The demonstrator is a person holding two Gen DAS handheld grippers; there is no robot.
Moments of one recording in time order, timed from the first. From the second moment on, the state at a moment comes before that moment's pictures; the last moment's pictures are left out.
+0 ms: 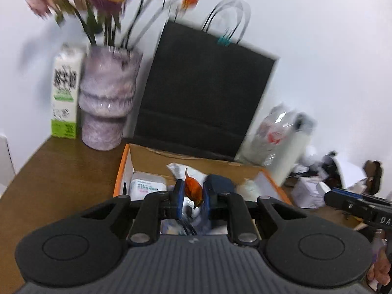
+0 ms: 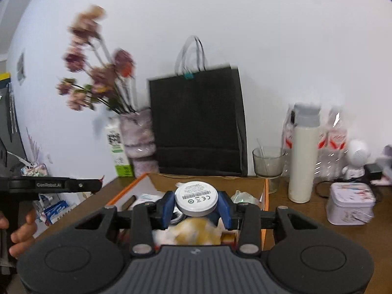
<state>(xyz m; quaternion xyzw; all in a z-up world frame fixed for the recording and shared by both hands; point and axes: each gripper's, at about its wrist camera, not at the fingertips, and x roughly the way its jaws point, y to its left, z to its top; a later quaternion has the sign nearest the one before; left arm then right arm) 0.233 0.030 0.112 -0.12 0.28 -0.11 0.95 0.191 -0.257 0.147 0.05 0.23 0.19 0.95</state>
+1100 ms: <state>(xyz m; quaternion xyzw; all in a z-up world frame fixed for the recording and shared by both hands) 0.123 0.005 0.099 -0.03 0.30 -0.10 0.95 0.103 -0.243 0.088 0.03 0.29 0.14 0.94</state>
